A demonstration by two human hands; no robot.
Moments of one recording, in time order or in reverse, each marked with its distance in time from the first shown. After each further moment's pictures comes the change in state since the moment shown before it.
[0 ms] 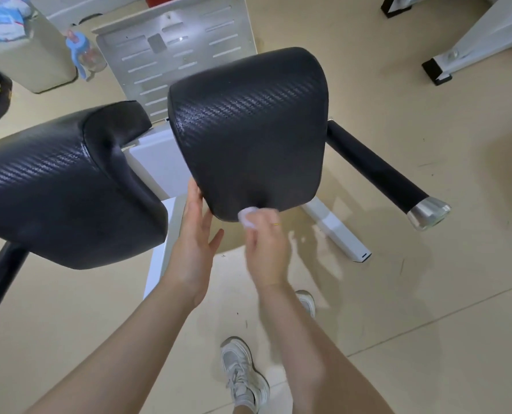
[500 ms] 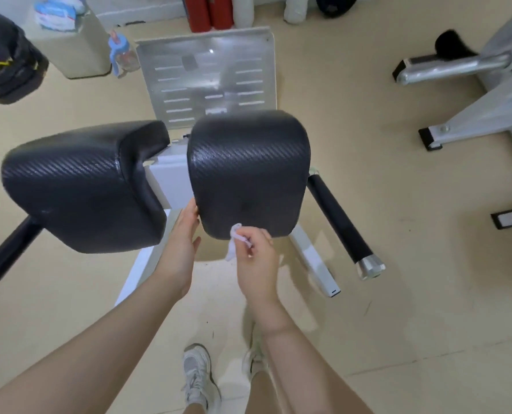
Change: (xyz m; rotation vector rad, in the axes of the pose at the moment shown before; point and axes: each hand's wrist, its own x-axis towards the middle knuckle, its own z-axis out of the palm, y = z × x) left_hand -0.006 0.021 0.012 -0.020 0.159 -0.065; right_hand 0.020 -0.040 -0.064 0.331 -0.251 0.232
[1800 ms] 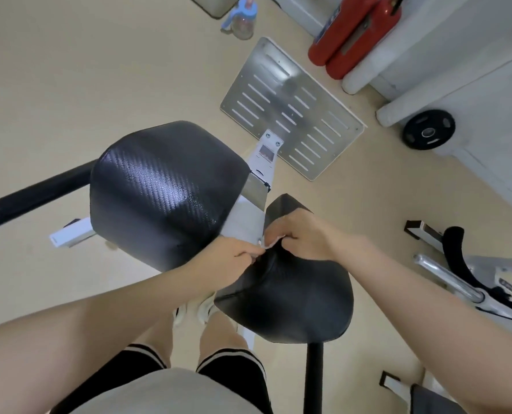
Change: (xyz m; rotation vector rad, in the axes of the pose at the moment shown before) left_hand 0.075 0.083 -0.060 0.084 -0.051 -0.029; right_hand 0.242 -0.187 0.070 -1.223 -1.431 -0.470
